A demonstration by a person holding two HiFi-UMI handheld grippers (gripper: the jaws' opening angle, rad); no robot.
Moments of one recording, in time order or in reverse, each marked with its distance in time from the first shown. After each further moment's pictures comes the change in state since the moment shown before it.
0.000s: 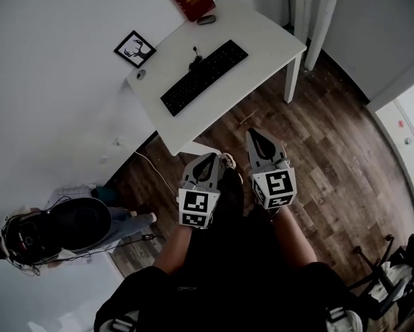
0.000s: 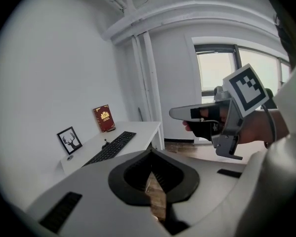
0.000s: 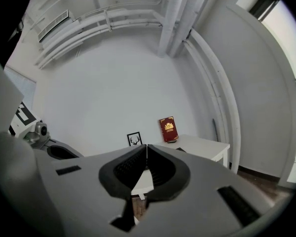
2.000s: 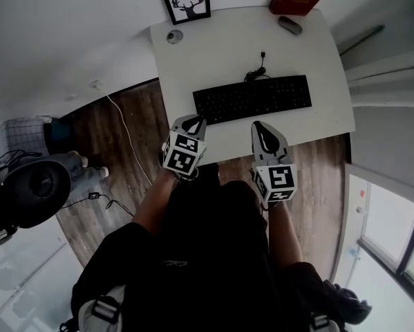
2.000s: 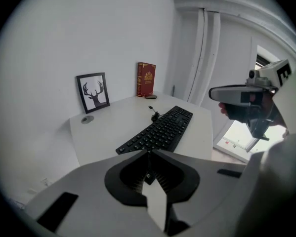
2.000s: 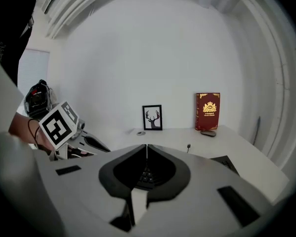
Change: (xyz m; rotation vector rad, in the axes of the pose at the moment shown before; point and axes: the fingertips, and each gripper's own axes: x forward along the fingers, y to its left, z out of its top) left arm 0.155 0.315 -0.110 -0.375 0.281 0.038; right arm 0.309 0.068 -0.055 -0.244 0.379 0.271
